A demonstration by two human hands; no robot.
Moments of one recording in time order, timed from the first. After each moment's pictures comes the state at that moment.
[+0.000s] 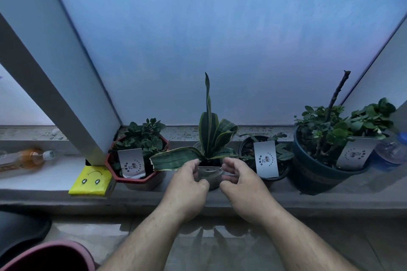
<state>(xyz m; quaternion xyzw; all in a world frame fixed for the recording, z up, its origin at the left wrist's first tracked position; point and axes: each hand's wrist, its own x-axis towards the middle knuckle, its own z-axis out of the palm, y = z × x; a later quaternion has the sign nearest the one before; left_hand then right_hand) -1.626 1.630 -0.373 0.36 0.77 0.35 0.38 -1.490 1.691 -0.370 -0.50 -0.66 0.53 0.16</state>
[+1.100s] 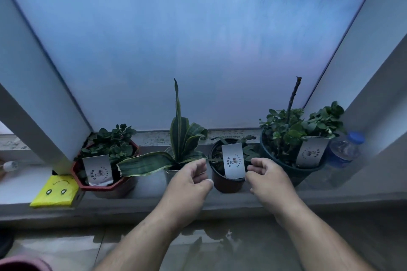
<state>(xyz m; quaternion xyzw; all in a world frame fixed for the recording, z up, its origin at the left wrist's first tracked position) -1.565 1.650 -0.361 0.37 0.69 0.43 0.45 -1.397 1.731 -0.359 -0.63 -0.57 0.47 0.24</state>
